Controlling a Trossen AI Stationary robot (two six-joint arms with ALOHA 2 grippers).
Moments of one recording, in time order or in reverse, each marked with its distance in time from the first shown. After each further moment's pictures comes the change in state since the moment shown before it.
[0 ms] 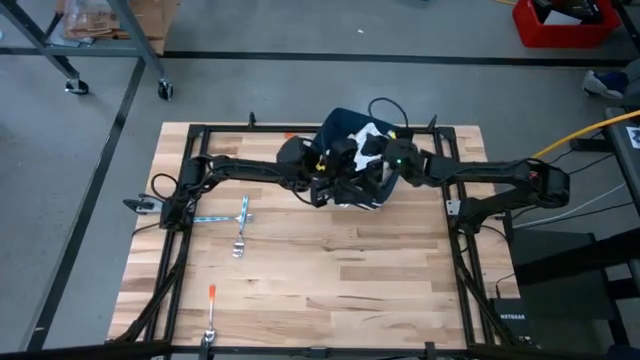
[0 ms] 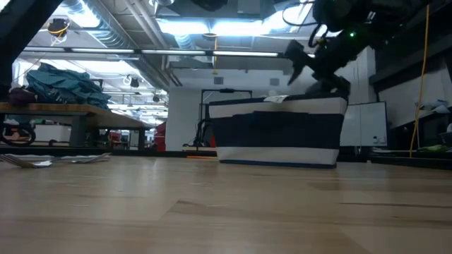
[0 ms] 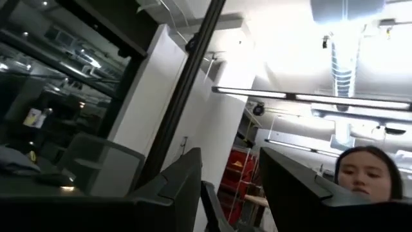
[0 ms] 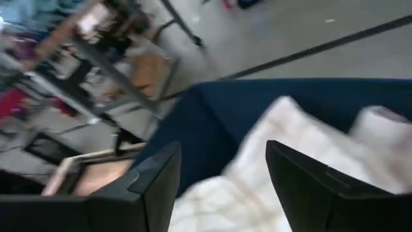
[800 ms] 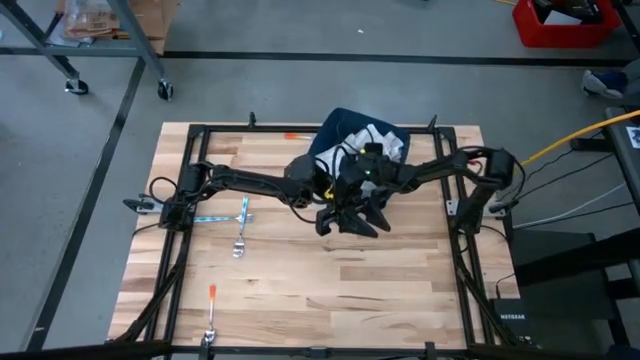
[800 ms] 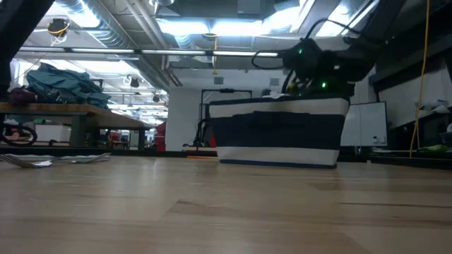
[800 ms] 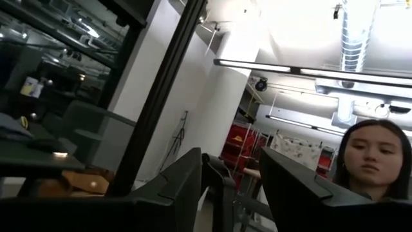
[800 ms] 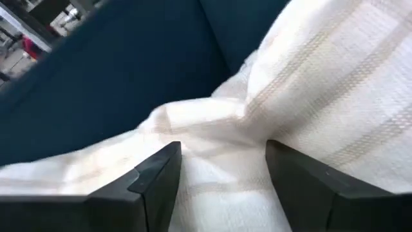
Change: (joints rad) left arm -0.096 0.000 0.000 -0.175 0.003 0.151; right arm -0.001 0.478 0.003 0.331 -0.085 -0.054
